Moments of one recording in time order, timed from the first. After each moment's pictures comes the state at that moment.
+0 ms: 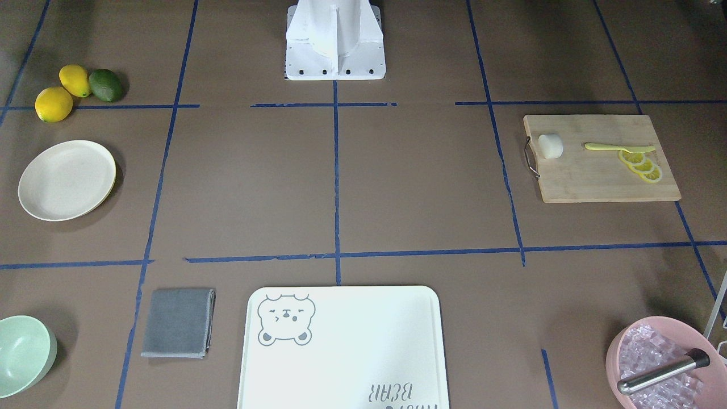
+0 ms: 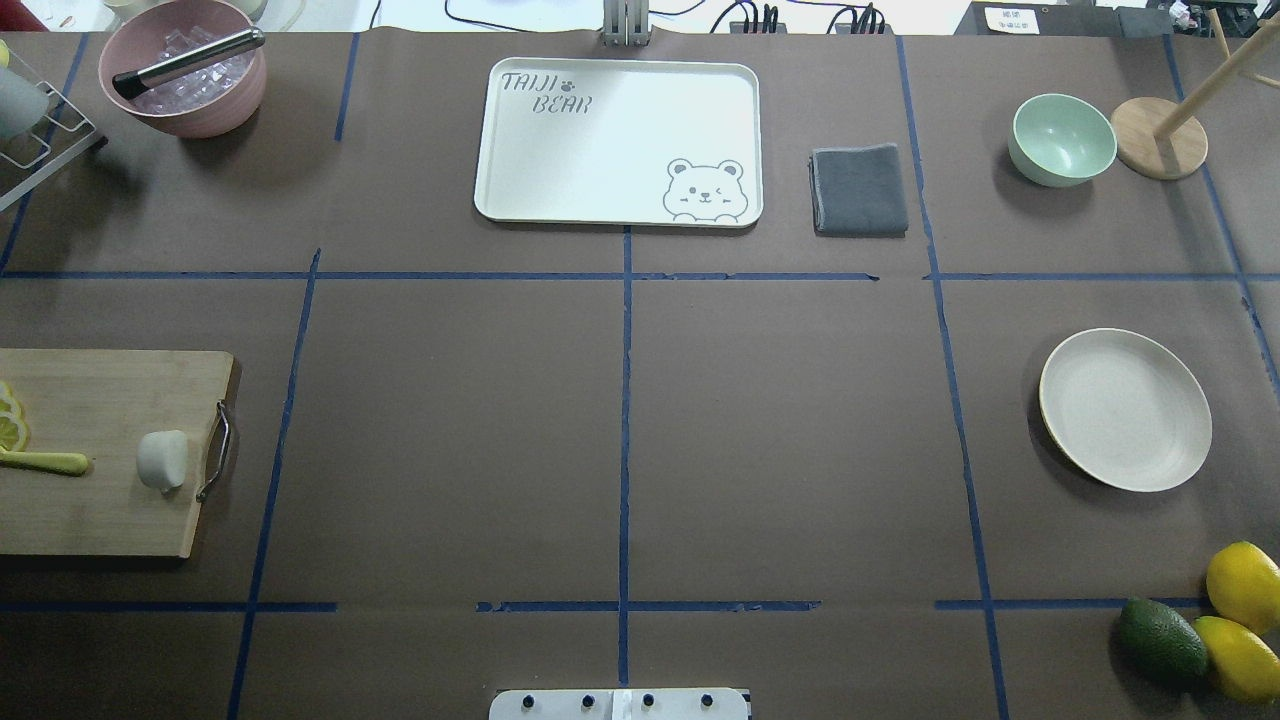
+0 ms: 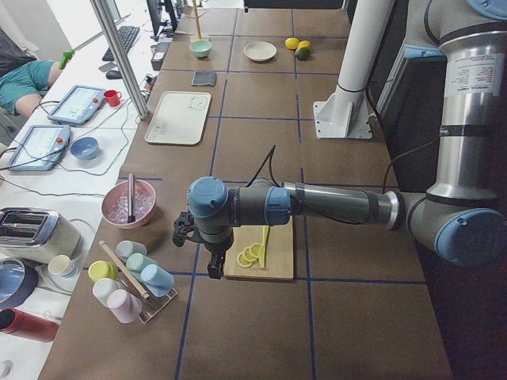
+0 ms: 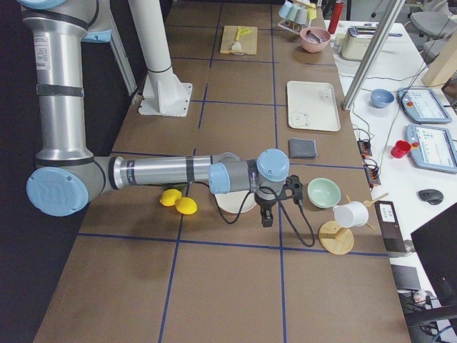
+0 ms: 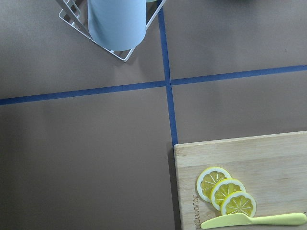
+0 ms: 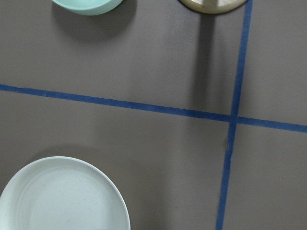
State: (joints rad) left arm -1.61 -1.55 -1.69 -1.45 -2.37 0.16; right arm 1.44 -1.60 1.66 -1.39 2.42 0.14
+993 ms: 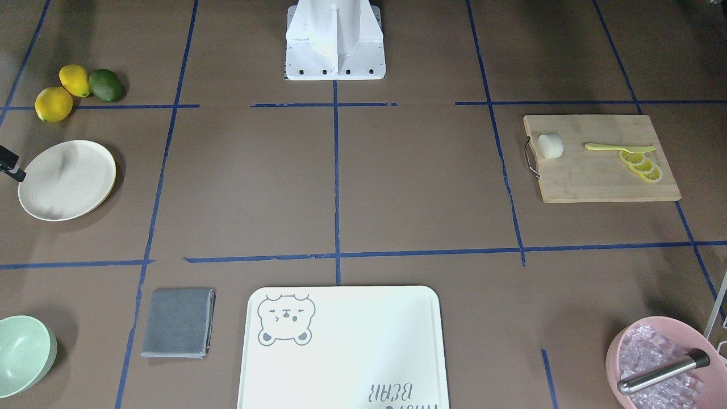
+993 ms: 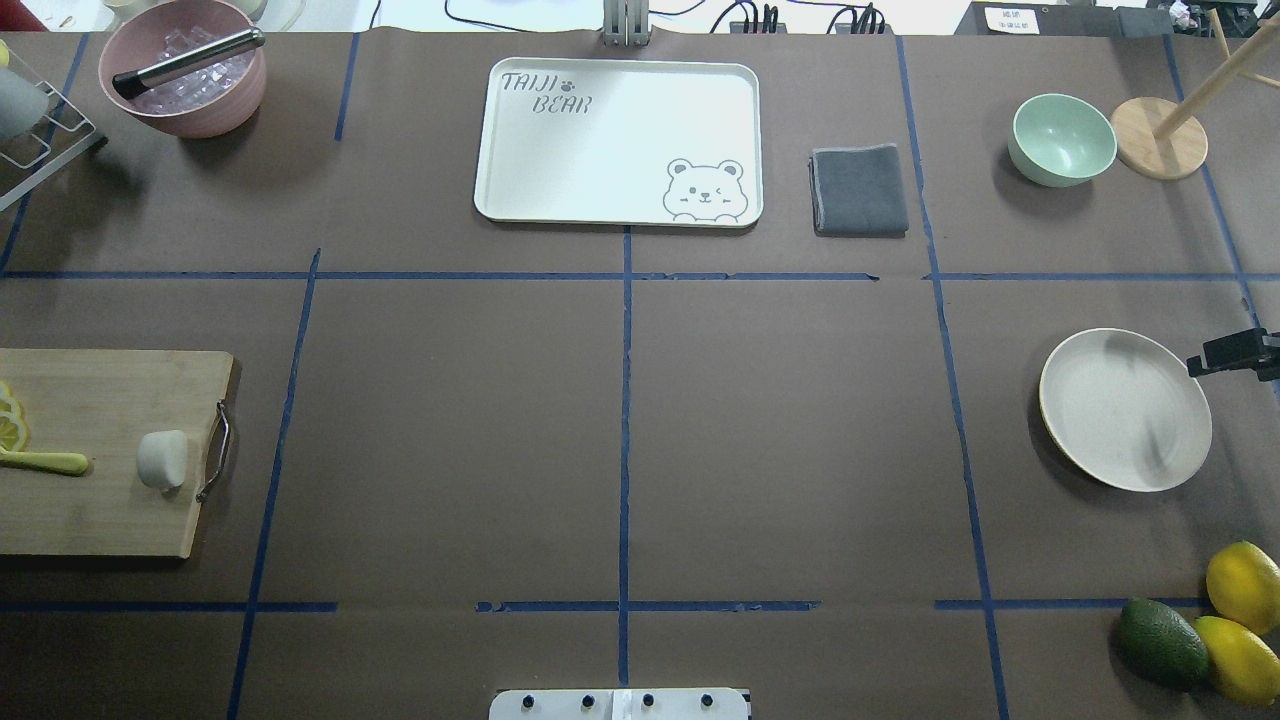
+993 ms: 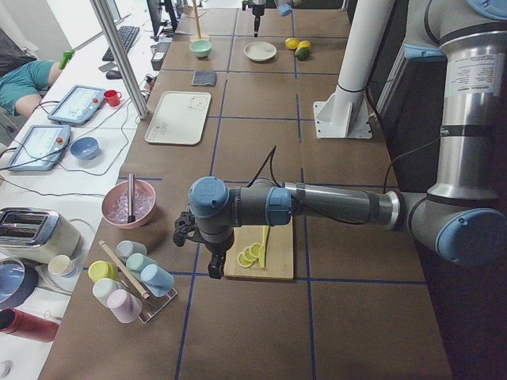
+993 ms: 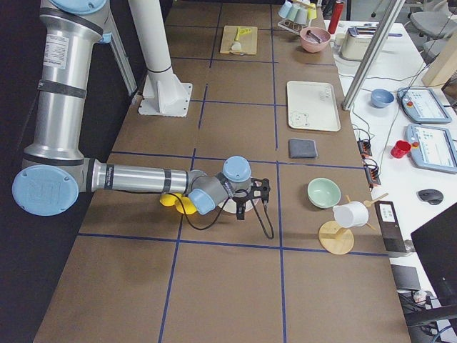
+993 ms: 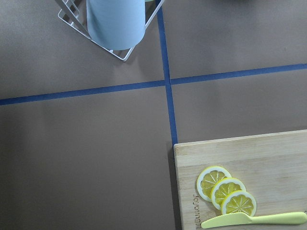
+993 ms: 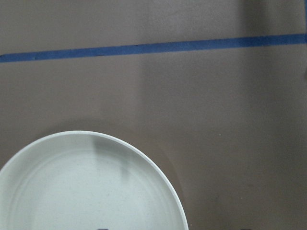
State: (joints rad) left arm -1.61 -1.55 -1.70 -1.45 -2.37 0.16; right arm 1.14 -1.75 1.61 -0.85 2.29 0.72
